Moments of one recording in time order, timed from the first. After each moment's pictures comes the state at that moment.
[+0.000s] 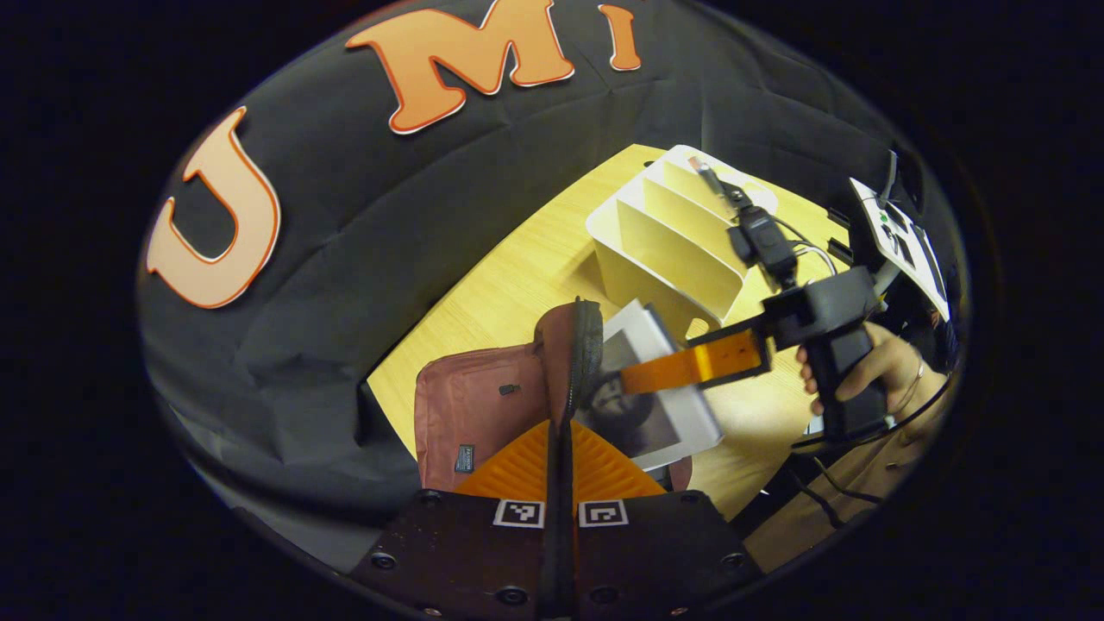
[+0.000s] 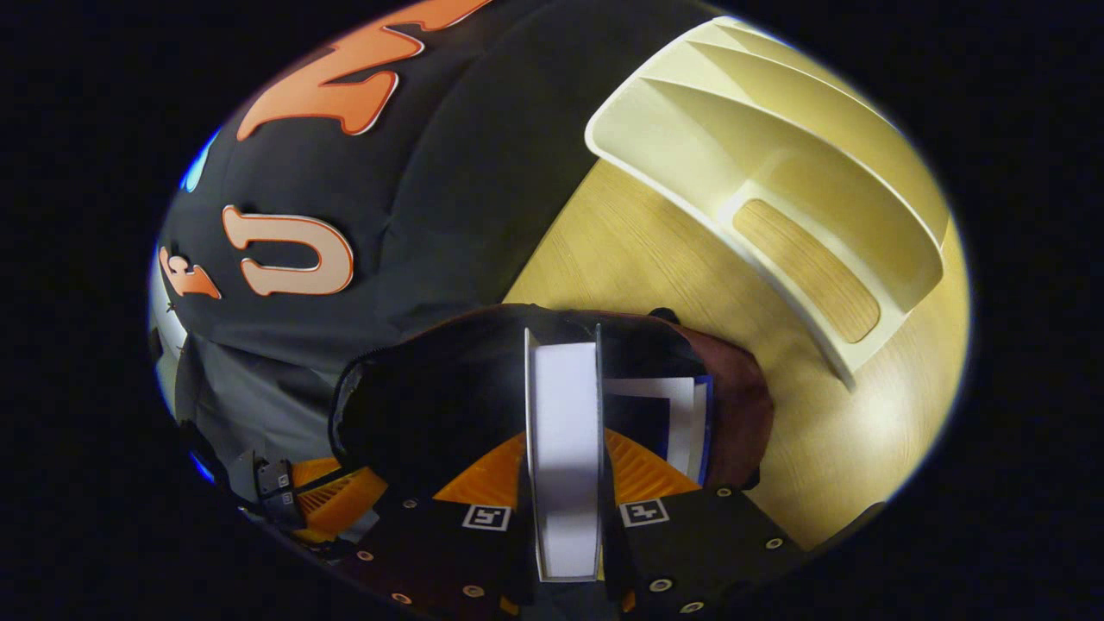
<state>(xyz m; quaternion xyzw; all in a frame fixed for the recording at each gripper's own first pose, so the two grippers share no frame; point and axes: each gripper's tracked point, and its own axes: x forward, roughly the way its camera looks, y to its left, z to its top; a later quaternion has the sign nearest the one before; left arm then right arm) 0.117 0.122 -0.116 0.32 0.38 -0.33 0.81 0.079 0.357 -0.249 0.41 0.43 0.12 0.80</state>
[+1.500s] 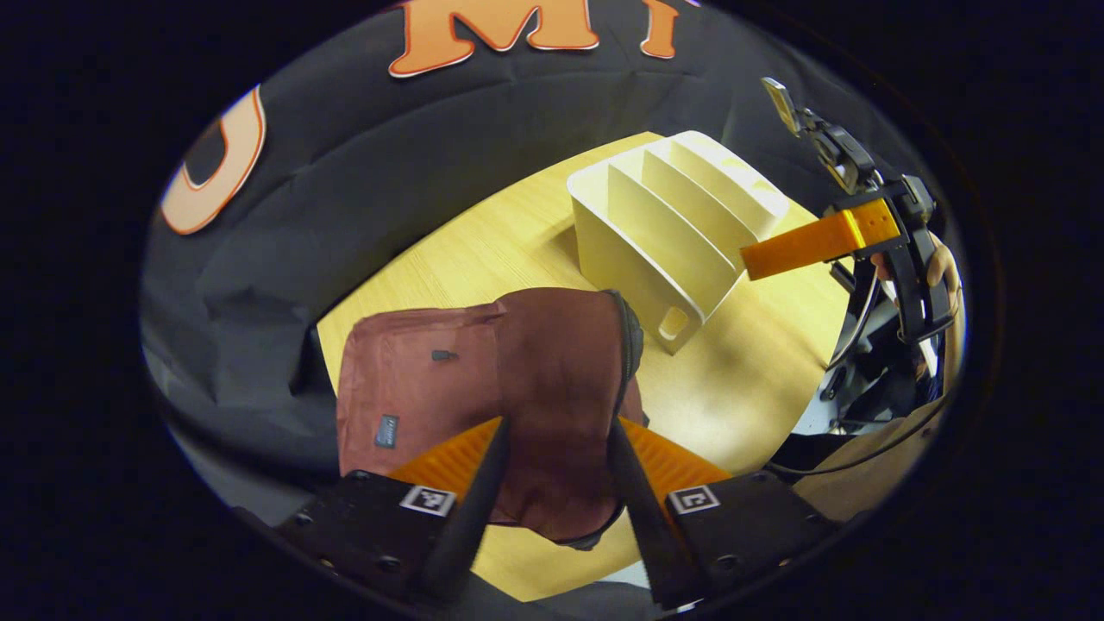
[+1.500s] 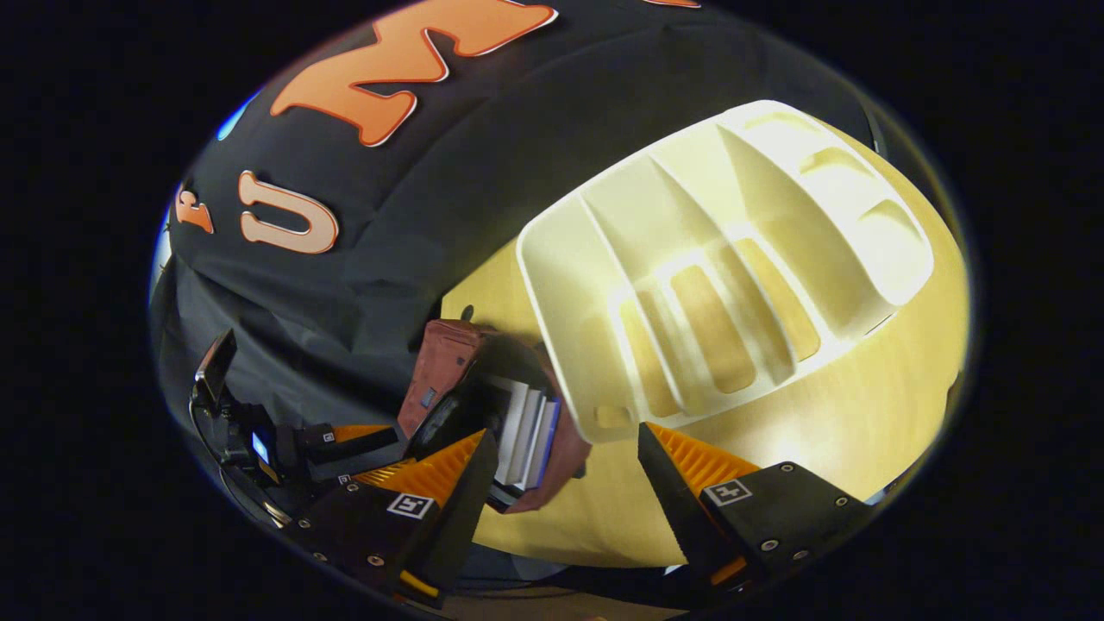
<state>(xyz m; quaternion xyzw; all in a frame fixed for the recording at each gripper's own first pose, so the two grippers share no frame) 0.084 0.091 -0.192 0.22 0.46 -0.28 0.82 0.048 0.156 -0.207 0.23 0.47 0.11 0.84</state>
